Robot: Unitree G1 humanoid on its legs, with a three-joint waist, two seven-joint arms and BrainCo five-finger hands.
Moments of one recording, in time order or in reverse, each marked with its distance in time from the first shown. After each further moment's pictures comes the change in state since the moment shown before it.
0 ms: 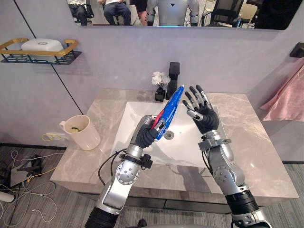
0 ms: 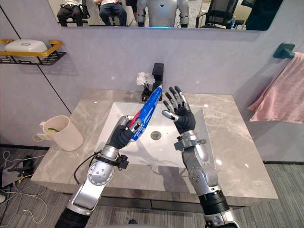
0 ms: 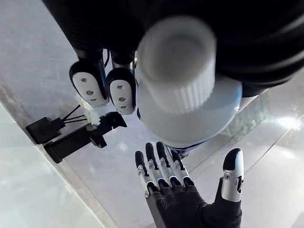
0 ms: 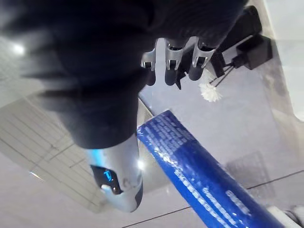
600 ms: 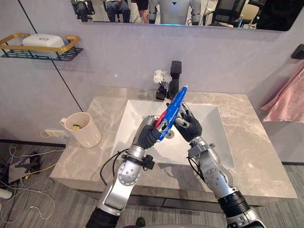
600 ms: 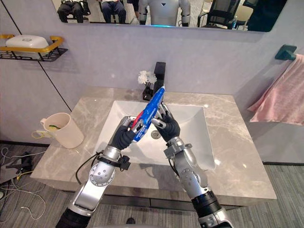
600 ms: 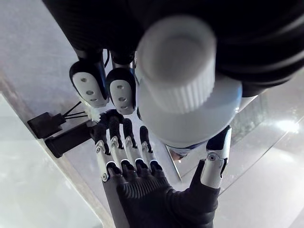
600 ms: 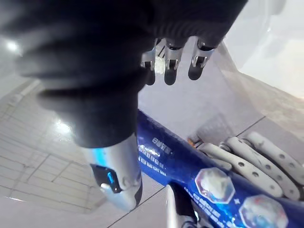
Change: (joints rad) left arm 0.004 0.000 -0.020 0.000 0.000 0.004 0.002; right arm 0.000 0.030 0.076 0.044 0.153 0.044 0.044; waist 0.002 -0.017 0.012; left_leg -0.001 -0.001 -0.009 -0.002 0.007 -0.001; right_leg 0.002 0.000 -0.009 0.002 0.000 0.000
